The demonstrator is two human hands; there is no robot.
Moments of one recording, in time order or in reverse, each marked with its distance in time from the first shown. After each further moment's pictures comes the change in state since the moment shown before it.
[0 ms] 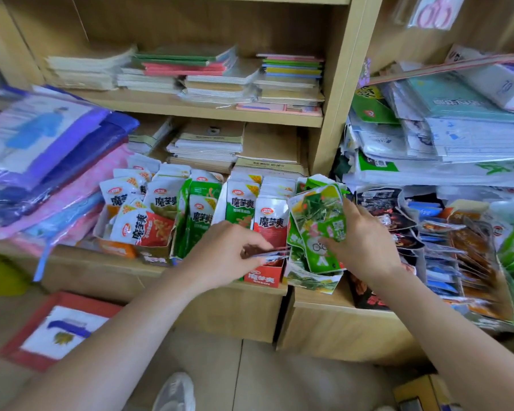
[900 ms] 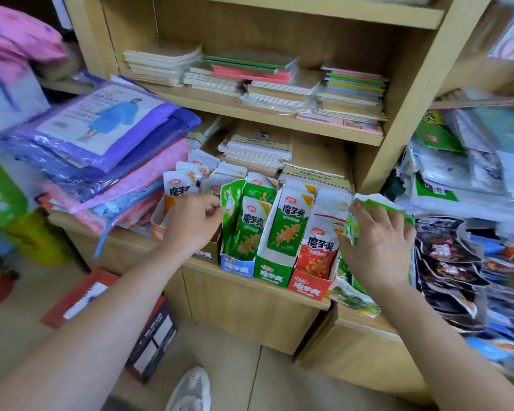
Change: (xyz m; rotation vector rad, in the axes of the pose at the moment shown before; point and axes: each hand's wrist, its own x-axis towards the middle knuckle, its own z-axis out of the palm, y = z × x) left_hand -0.023 -0.115 -0.062 0.141 0.606 -0.331; right_hand 0.017 -0.074 0.029 -0.126 0.287 -0.062
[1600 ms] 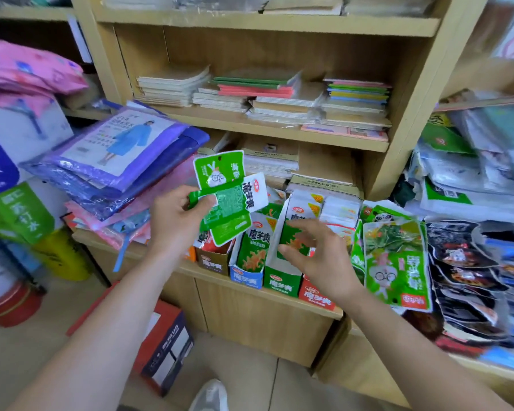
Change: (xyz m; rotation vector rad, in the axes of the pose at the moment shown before) left_hand 0.005 0.002 -0.039 -0.635 0.159 -0.169; right_hand -0.008 -0.071 0.000 0.944 -0.345 -0.023
